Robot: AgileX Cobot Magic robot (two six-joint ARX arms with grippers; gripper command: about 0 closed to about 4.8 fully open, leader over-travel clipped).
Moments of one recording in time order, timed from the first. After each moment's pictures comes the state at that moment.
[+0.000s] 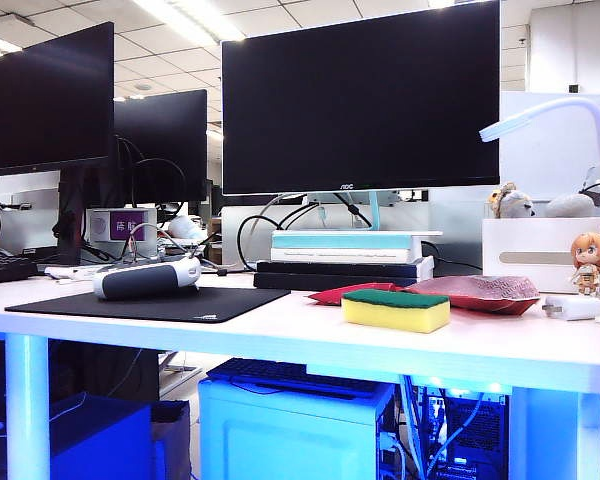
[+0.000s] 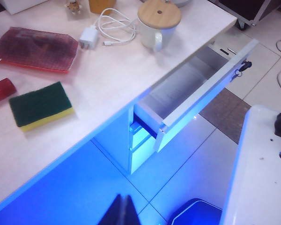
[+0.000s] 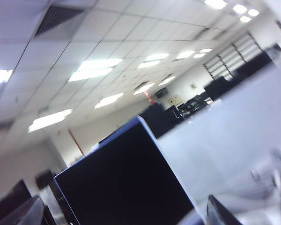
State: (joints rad) left arm -0.76 1.19 1.30 -0.71 0.35 0.21; right arm -0.94 1.07 0.82 1.04 -0.84 1.21
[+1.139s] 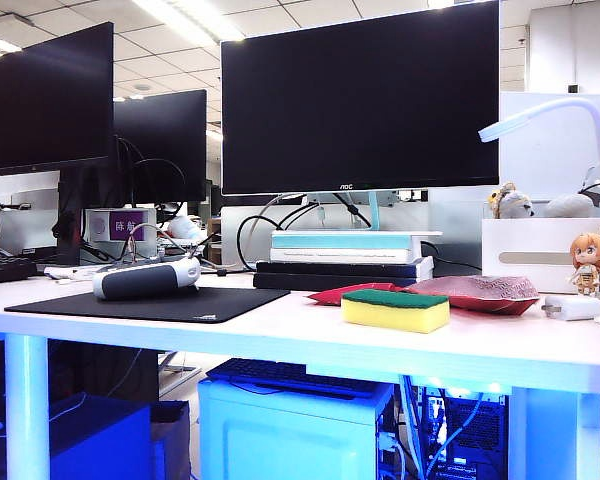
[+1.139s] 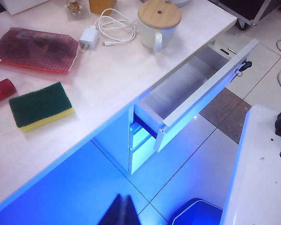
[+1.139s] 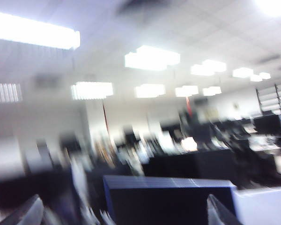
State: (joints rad) left arm -0.76 1.19 1.30 -0.71 0.35 0.21; right arm -0.76 1.03 1.42 0.59 -0.85 1.05
